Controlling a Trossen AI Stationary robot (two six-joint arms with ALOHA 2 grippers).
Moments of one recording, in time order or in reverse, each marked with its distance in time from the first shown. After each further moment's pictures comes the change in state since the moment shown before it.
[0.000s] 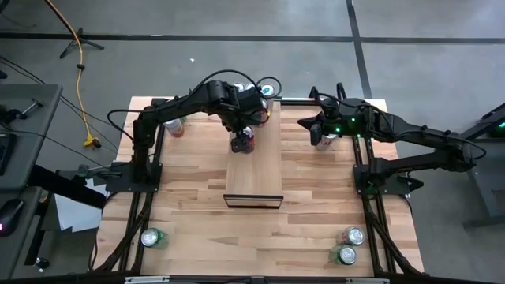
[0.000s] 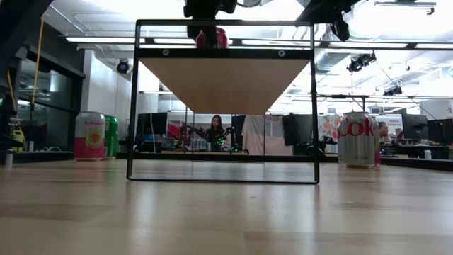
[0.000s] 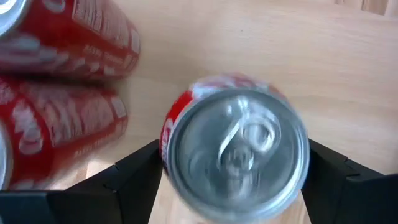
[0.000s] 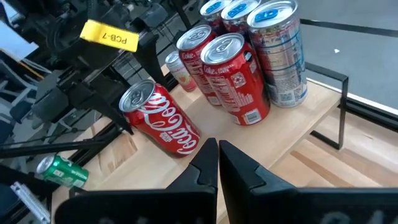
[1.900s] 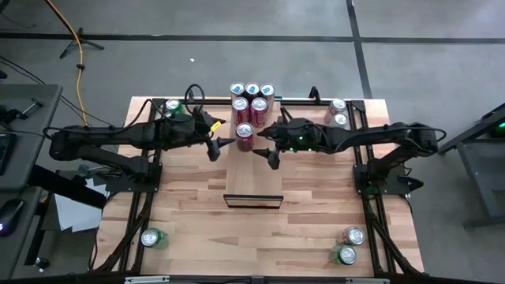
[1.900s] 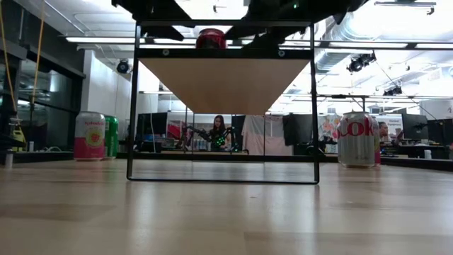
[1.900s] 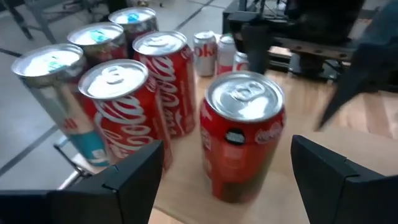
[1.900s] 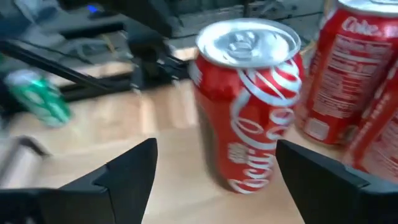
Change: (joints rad) left arm -0.133 -0.898 -1.299 1.270 -0.333 -0.114; right arm 0.130 0.502 0.000 0.534 -0.037 -0.441
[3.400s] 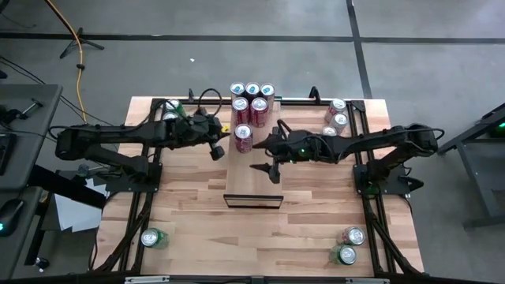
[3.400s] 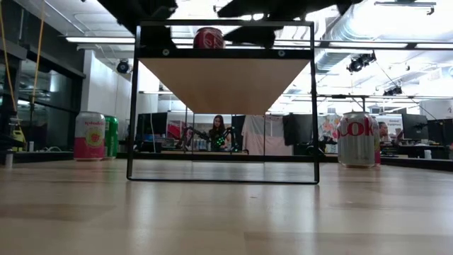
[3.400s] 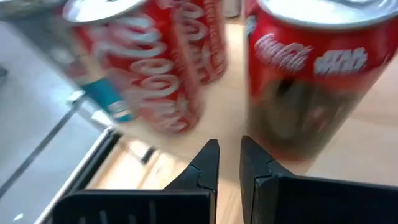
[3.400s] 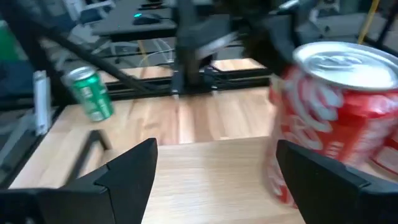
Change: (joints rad) left arm 0.068 0.079 -0.001 -0.125 -0.035 0.081; right arm 0.120 -0.002 0.000 0.069 -0.018 -0.042
